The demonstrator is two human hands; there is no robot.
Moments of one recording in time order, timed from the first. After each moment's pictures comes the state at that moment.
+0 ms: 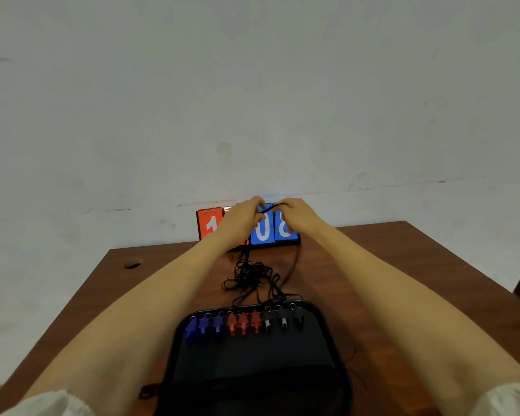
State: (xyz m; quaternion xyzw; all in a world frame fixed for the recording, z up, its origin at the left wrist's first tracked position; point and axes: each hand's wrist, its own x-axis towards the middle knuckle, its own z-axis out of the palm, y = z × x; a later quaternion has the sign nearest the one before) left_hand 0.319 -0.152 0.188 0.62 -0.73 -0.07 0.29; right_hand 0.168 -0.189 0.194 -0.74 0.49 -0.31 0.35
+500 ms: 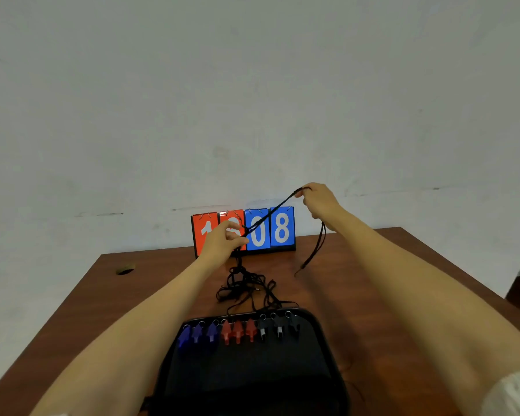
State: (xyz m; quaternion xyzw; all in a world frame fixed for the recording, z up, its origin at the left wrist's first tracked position) left_hand 0.349 -0.153 0.139 0.64 -0.58 -0.24 0.45; right_hand 0.134 -0.211 0.227 -0.67 0.54 -0.39 0.31
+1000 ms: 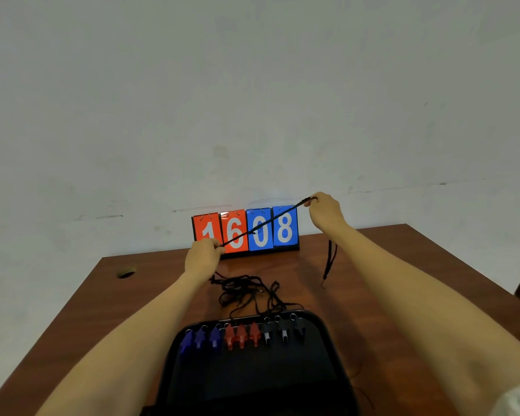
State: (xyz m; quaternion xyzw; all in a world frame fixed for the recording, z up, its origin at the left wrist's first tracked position) left_hand 0.381 -0.164 0.113 0.76 -0.57 -0.06 0.30; right_hand 0.133 -0.233 0.191 -0.66 0.58 -0.39 0.25
